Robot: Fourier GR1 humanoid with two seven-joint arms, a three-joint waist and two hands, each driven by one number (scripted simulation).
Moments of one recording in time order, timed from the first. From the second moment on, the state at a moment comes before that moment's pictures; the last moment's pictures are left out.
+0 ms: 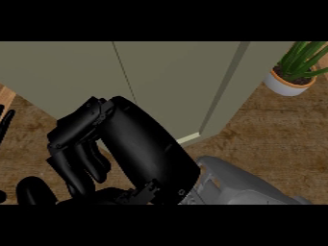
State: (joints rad) left arm 0.07 0.58 0.04 -1.45 0.85 -0.37 -0.39; right arm -0.89 -0.02 0.59 -1.78 -0.22 -0.35 0.55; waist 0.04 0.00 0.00
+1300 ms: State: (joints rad) left arm 0.04 0.53 0.14 -1.39 0.81 -0.44 -0.33; right arm -0.96 0.00 0.34 -1.21 -0.34 -0.03 0.16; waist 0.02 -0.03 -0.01
